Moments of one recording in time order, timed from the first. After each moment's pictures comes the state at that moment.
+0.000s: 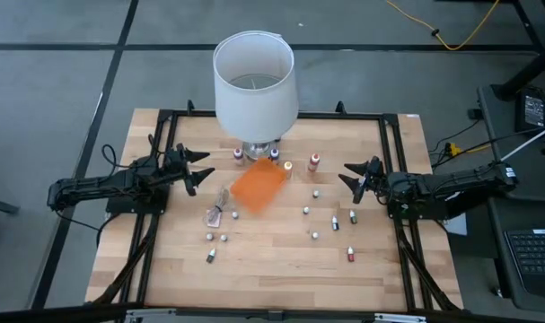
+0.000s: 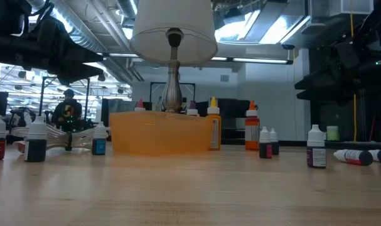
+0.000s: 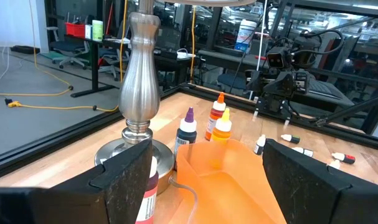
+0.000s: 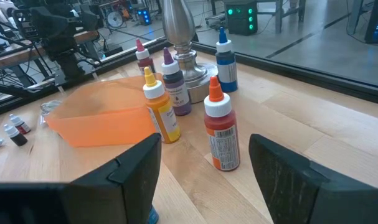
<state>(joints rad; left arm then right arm) 0.19 0.07 0.01 0.05 -0.22 -0.20 0.13 0.33 0.01 0.08 0.60 0.39</state>
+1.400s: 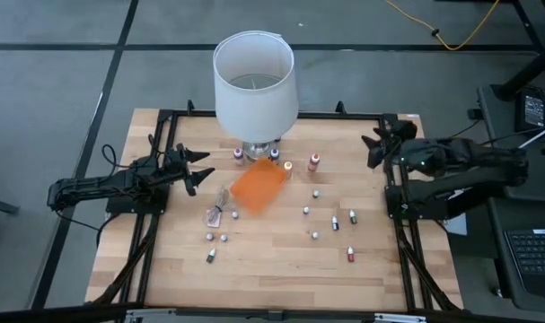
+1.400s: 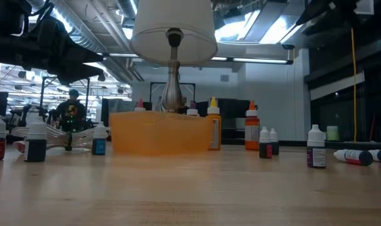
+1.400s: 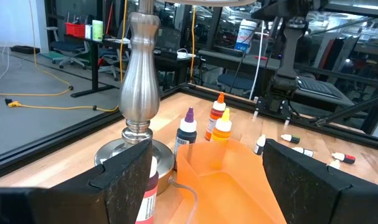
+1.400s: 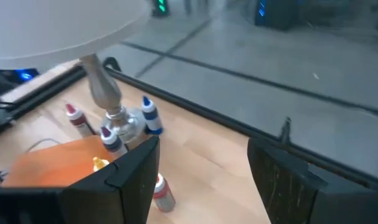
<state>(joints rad) 0.19 0.07 0.01 0.05 -0.22 -0.20 0.07 0.74 1.02 -0.96 0.81 0.70</state>
